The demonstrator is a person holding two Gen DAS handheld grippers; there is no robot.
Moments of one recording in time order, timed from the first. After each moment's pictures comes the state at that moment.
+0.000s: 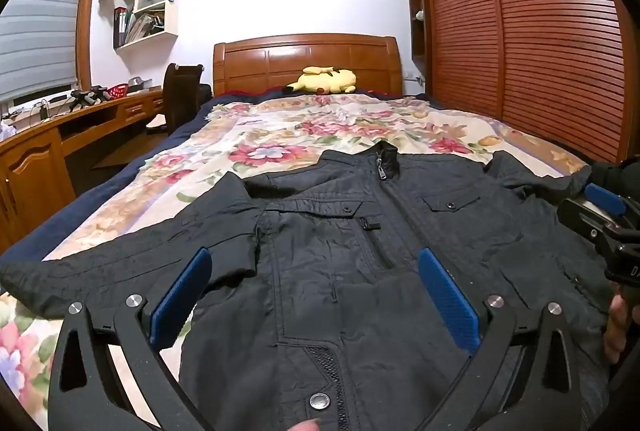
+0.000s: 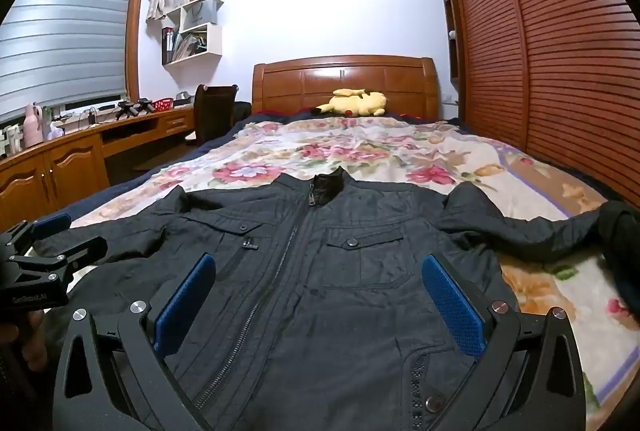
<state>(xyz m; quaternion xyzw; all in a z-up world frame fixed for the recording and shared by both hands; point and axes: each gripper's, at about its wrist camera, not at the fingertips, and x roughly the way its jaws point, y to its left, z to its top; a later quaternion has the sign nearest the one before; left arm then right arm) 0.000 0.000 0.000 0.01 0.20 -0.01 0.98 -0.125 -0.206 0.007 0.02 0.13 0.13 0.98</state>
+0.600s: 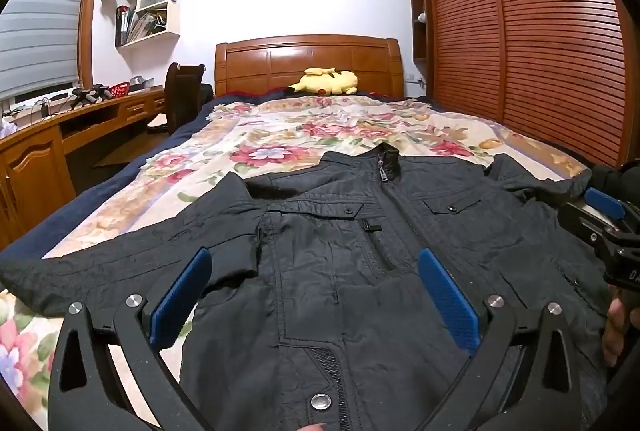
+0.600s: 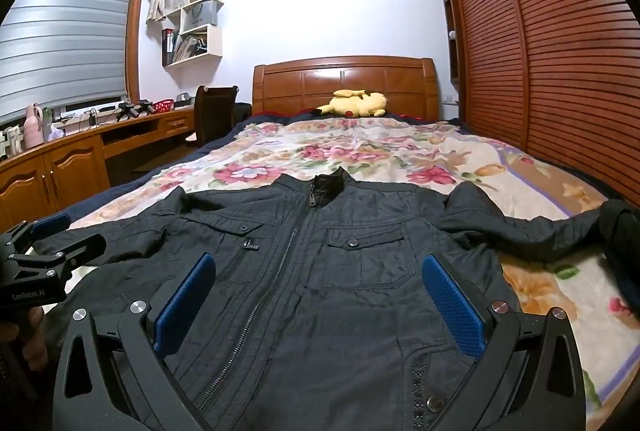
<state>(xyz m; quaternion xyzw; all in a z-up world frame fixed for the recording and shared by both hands) 0.000 0.001 0.000 0.01 0.20 0.00 0.98 -0.126 -0.205 0.006 0.01 0.13 0.13 0.98</state>
